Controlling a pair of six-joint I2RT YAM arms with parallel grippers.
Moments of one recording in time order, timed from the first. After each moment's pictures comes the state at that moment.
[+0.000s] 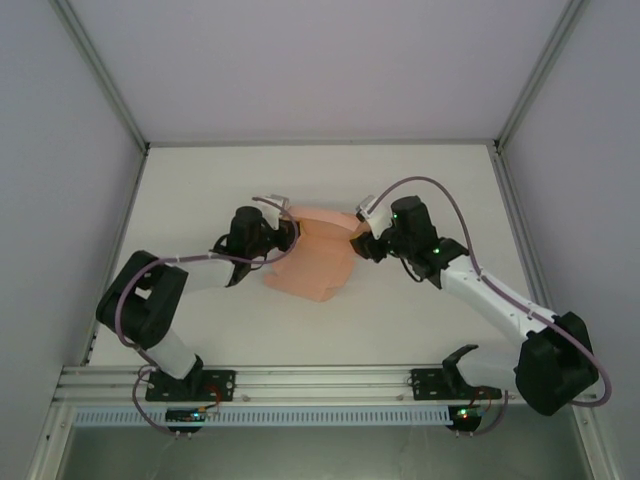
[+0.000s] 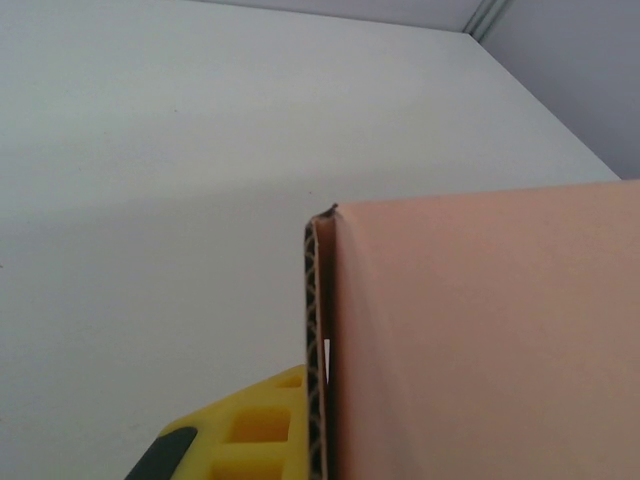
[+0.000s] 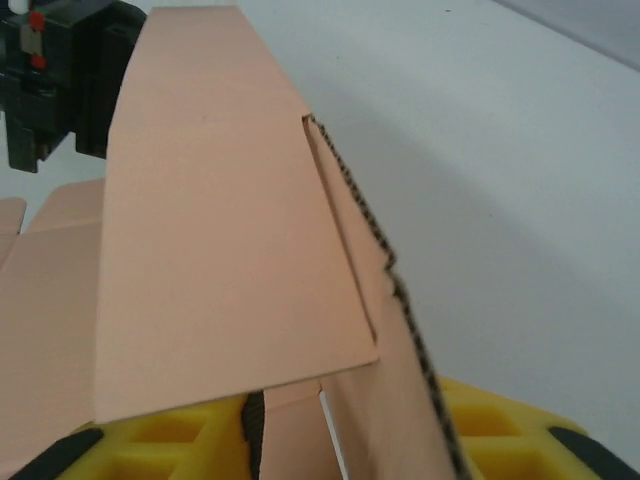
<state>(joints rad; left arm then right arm) -0.50 1.61 0.68 0.54 0.27 -0.34 0.52 1.22 0.84 -0.24 -0.25 -0.17</state>
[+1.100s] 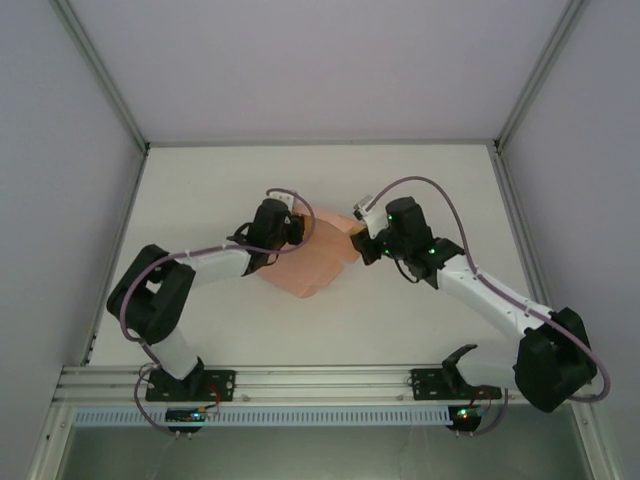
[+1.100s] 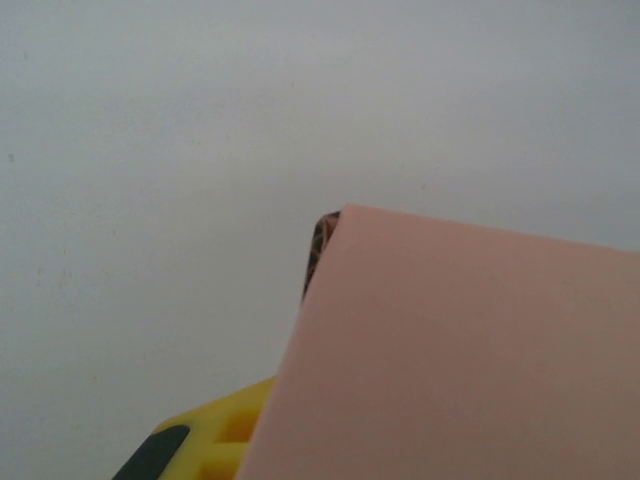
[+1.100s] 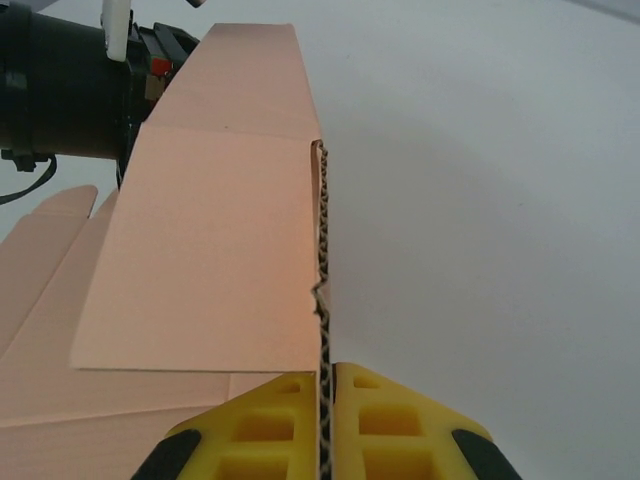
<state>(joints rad) -0.60 1.67 0.86 0.25 -0.09 -0.37 0.55 1.25 0.84 -0.22 -0.25 -0.06</state>
